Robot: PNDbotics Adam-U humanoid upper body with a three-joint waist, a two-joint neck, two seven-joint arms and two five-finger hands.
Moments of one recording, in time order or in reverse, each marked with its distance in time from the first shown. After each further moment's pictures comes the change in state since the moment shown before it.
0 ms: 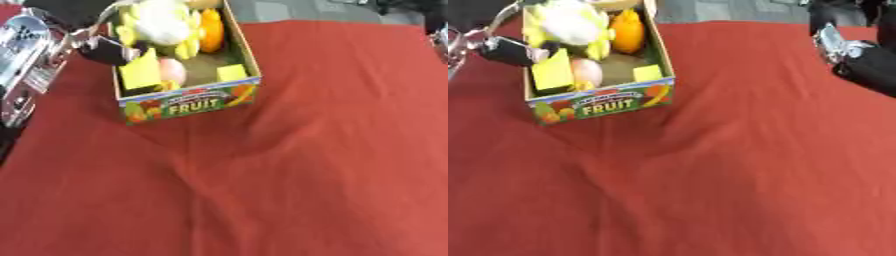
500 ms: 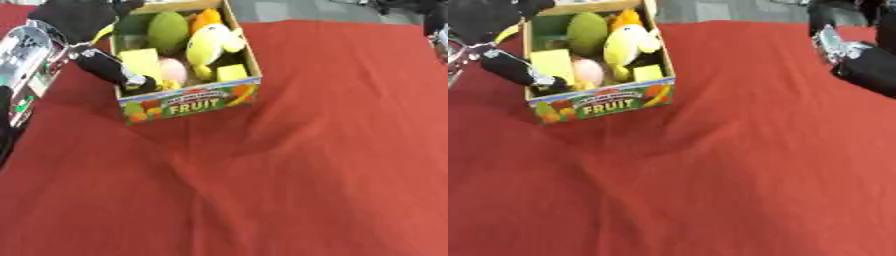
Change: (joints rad) left arm -0.007 -0.001 0.039 0.035 -0.054 -0.064 -0.035; right arm 0.006 0.000 0.000 0.000 0.000 0.001 0.000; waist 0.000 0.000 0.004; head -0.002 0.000
